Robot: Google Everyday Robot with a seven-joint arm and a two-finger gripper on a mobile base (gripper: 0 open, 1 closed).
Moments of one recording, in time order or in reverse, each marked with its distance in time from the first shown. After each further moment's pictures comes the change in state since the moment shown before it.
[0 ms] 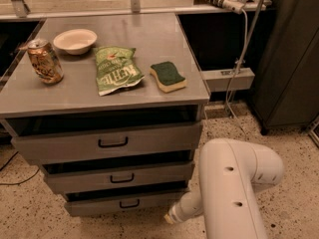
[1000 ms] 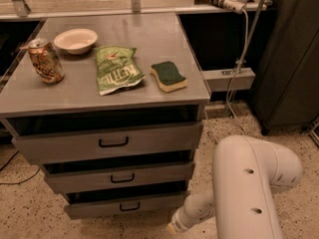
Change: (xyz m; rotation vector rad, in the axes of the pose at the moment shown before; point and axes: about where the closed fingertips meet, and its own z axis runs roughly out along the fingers) arm 0.033 0.041 -0.038 -0.105 0.099 0.015
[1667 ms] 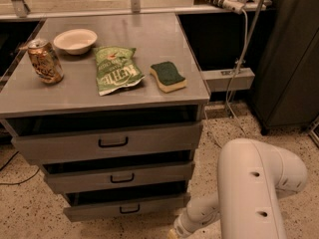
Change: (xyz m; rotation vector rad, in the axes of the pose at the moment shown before) arm 0.022 0.010 0.002 -0.036 0.028 0.037
